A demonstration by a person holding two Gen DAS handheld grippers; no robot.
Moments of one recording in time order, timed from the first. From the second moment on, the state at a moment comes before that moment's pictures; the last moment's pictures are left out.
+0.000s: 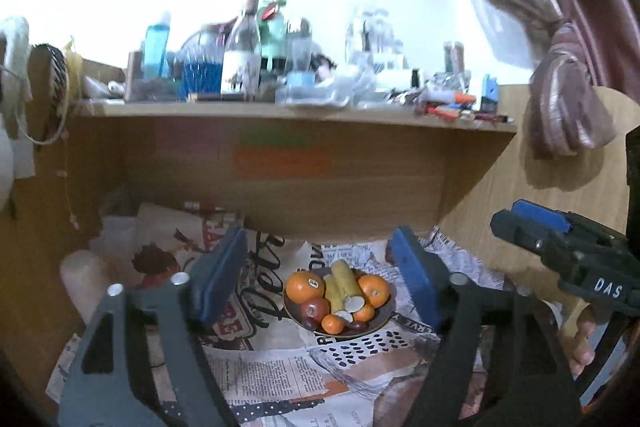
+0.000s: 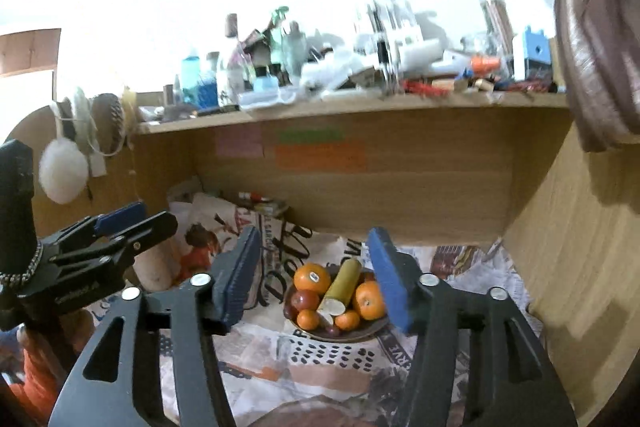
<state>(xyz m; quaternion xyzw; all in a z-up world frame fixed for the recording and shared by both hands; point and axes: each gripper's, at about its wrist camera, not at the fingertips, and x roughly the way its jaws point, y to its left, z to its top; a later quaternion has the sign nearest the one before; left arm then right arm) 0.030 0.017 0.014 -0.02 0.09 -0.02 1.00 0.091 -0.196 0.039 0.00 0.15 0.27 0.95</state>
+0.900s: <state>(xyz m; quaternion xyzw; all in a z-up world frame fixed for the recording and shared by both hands) 0.000 0.007 0.011 -0.02 0.07 0.00 1.00 0.050 -0.203 0.041 -0.01 0.10 0.22 0.97</state>
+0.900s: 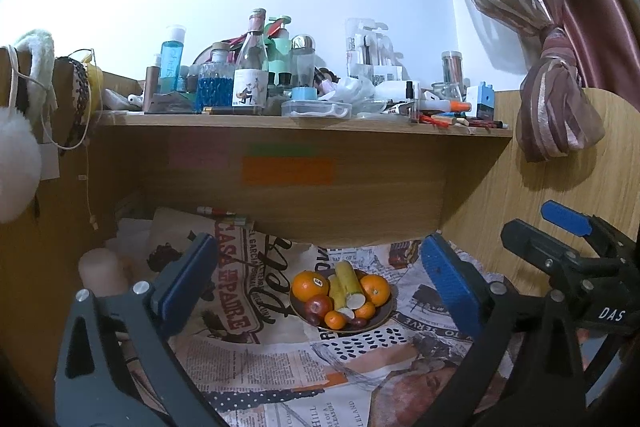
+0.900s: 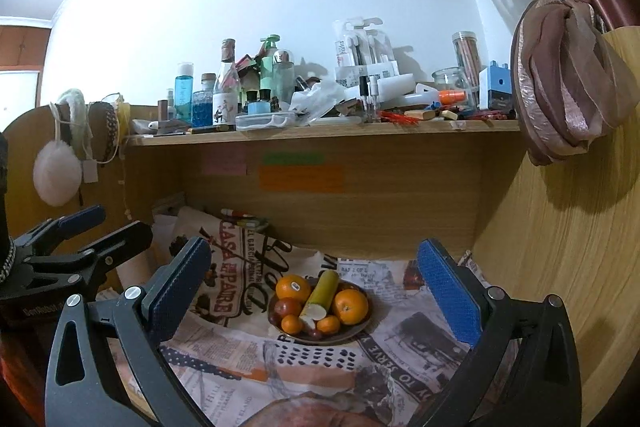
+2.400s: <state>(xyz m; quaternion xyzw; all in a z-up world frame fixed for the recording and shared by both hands) -0.002 -0.004 0.010 -0.02 0.08 -0.01 1.00 0.048 -0.209 0.045 -0.02 0.09 0.21 0.97</state>
